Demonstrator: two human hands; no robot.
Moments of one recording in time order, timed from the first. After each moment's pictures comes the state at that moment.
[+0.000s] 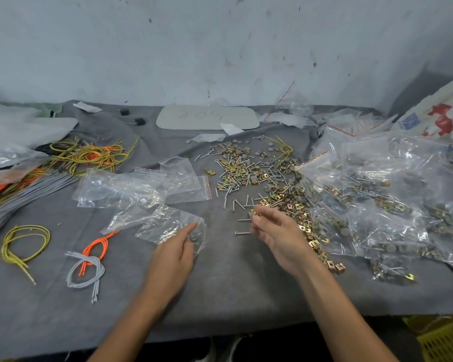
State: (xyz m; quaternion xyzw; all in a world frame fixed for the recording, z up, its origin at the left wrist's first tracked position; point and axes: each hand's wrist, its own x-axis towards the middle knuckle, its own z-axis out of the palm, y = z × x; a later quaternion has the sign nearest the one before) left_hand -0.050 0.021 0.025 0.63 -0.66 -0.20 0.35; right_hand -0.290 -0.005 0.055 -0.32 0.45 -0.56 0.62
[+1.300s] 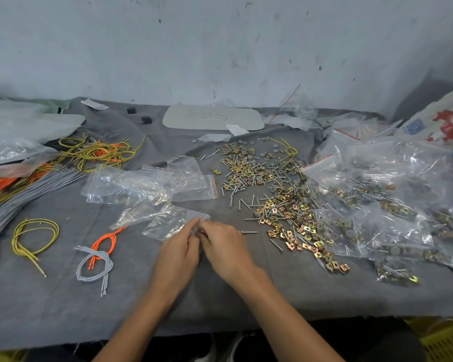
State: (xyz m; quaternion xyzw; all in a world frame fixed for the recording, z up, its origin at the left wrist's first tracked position) left_hand -0.049 0.023 0.026 0.62 -0.63 -0.24 0.40; right_hand -0.180 0.004 0.046 -0.78 0.55 -0.24 0.15
